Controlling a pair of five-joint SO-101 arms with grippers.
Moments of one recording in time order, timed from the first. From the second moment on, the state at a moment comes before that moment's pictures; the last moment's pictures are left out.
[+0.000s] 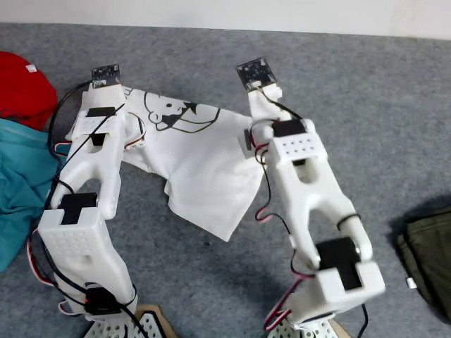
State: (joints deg) left arm -11.1 24.4 3.8 50.2 10.7; right arm -17.8 4.5 12.8 48.0 11.9
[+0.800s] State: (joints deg) left arm -11.1 24.4 3.8 50.2 10.7; right arm -12.7 27.9 -11.2 48.3 11.9
